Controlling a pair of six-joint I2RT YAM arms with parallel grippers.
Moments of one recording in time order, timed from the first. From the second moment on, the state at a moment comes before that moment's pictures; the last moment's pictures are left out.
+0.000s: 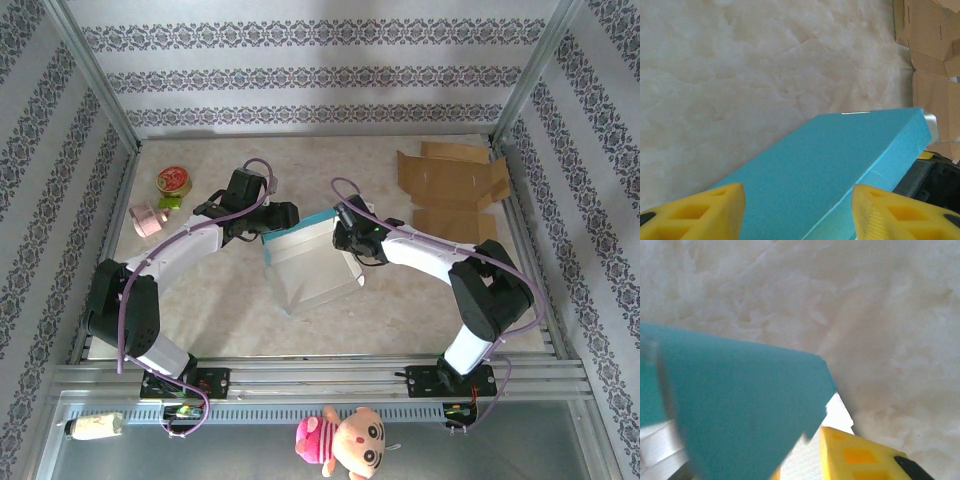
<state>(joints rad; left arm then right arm) -0.39 1.56 1.12 -0.39 0.28 -0.56 0.63 1.68 1.04 -0.31 0.12 0.78</state>
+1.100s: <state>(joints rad) -0.31 1.24 0.93 -0.48 0.06 -0.63 0.17 1.83 1.35 -0.48 -0.64 -0.70</state>
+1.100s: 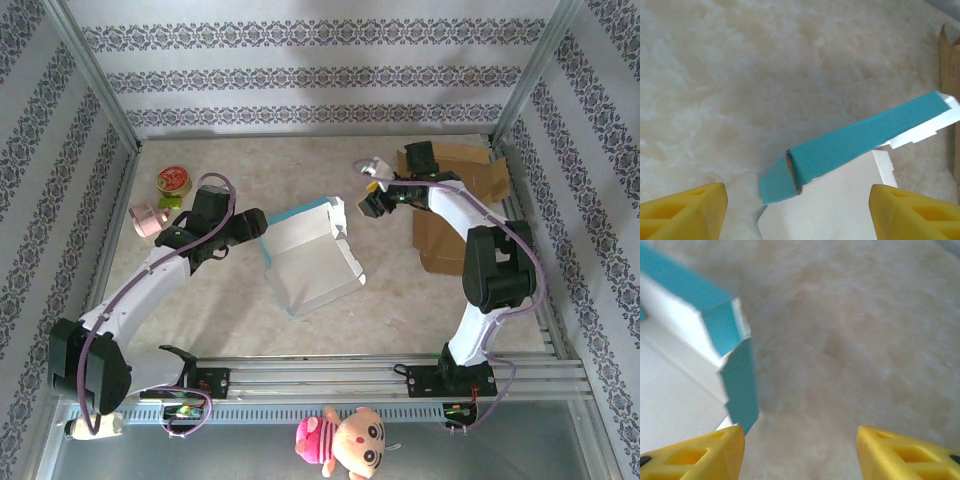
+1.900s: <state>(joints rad) -0.25 1.46 0.92 -0.25 0.30 -0.65 0.27 2.07 1.61 -0.74 -0.65 -1.05</state>
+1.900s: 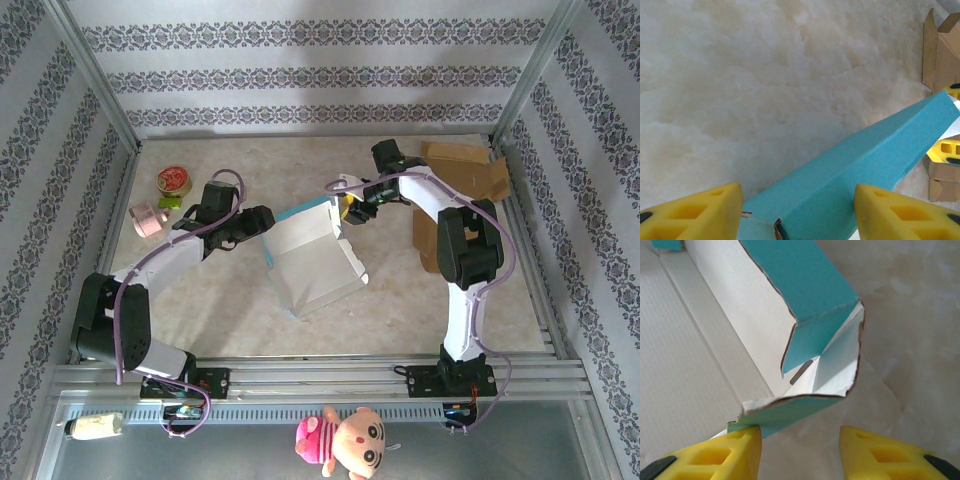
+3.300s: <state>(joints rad) -0.25 1.48 0.91 -0.19 0.33 -0.65 0.47 2.17 1.77 -0.70 -0.54 -0.65</state>
